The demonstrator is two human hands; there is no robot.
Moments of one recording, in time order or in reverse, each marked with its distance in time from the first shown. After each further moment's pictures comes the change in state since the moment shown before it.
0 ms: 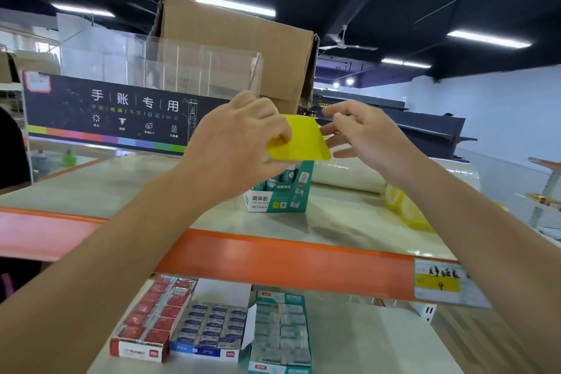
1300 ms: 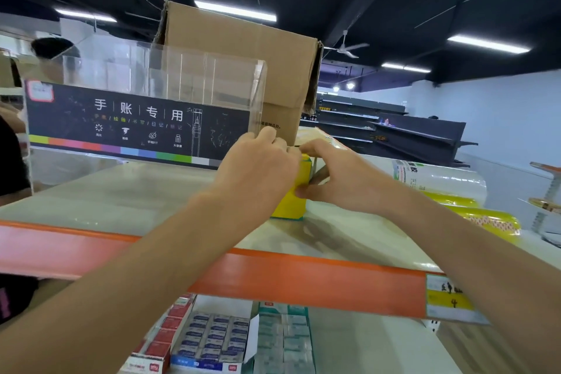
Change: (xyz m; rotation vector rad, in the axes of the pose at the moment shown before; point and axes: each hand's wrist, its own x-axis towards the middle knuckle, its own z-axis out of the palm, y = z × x) left_hand 0.002 0.026 0.018 0.430 -0.330 0.033; right_hand -0.001 0.016 0.030 -0.472 -0.212 -0.205
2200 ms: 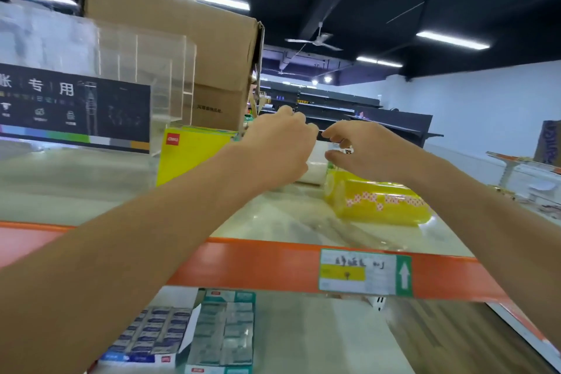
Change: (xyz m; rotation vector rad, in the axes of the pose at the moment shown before) left_hand 0.100 0.085 -0.013 -0.260 -0.200 0.001; right_hand -0.045 0.105 -0.079 -0.365 0.023 0.131
